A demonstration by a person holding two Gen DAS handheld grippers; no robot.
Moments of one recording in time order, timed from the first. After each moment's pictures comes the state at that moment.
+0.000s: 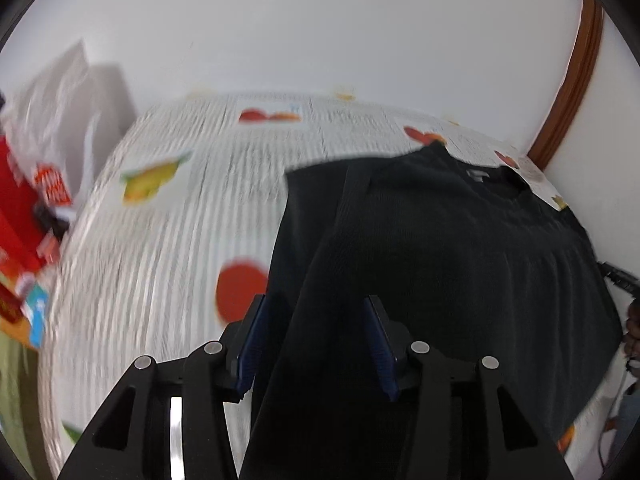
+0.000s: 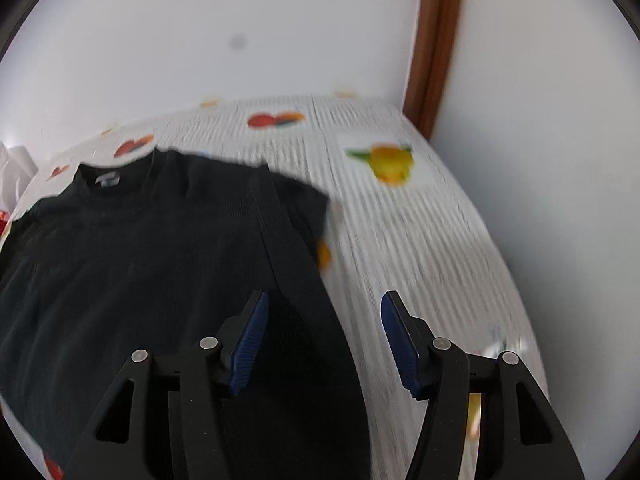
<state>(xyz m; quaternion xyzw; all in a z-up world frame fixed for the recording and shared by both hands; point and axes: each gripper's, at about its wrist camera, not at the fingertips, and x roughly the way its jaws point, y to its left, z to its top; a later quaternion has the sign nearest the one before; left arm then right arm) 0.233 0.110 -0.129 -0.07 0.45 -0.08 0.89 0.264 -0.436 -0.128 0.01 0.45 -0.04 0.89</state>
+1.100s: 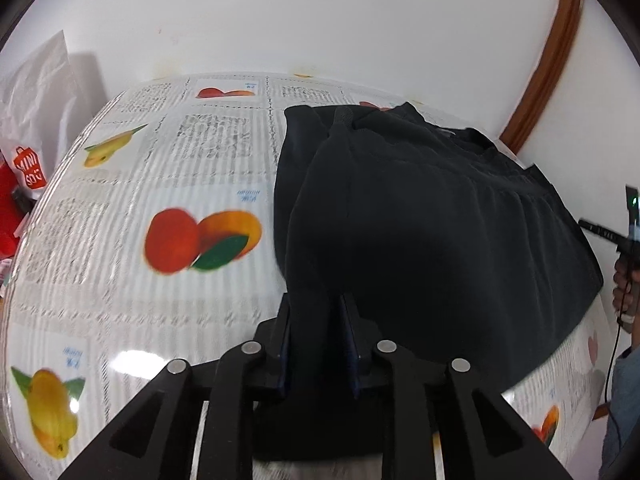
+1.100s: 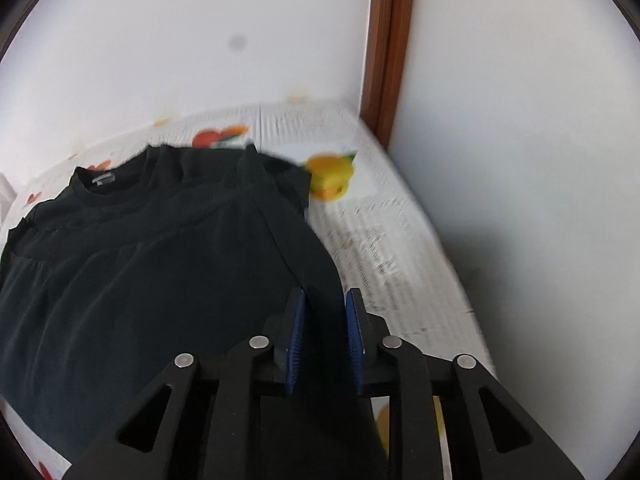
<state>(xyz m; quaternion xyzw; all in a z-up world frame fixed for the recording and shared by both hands) 0.202 0.066 -0.144 -0.07 0.45 -0.11 0.88 0.277 -0.478 -0.108 0.00 0.43 -0.09 0.90</state>
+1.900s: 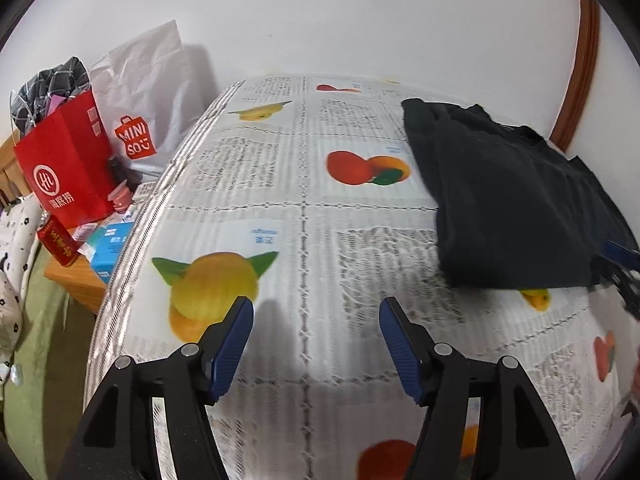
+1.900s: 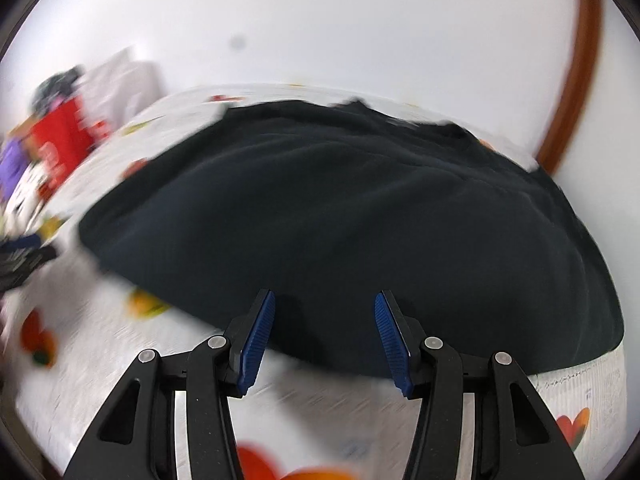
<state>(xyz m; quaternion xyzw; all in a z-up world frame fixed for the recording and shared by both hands) 0.122 0.158 -0.151 -0.03 0.43 0.01 0.90 0.136 -0.167 -0.126 -0.09 0.40 0.09 0.91</state>
